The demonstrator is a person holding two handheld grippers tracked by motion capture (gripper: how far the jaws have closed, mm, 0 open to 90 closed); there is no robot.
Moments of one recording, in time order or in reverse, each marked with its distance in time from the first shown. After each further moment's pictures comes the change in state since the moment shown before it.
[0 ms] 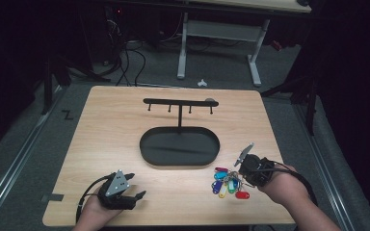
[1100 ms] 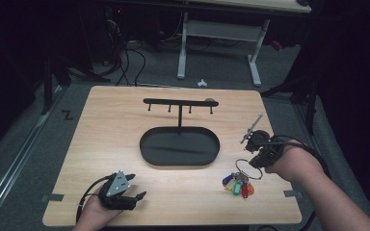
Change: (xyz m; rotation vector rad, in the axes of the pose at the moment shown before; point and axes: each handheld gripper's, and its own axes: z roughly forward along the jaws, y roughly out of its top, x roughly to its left) left arm -0.001 0.000 0.001 0.010 -0.010 0.011; right arm -0.035 0.025 -0.068 0.056 0.104 0.061
